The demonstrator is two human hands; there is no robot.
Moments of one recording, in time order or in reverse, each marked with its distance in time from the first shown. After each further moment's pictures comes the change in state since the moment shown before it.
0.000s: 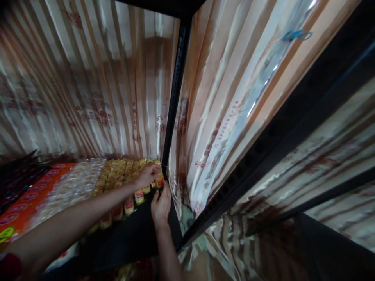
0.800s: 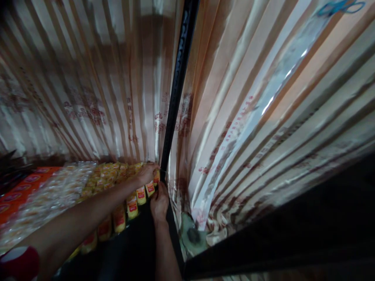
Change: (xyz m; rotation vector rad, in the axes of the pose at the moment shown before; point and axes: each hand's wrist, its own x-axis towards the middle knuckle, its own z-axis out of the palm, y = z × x) left_hand 0.054 -0.037 0.010 0.312 -0.062 0.020; right_hand 0.037 0.045 0.048 0.020 -0.074 0.035
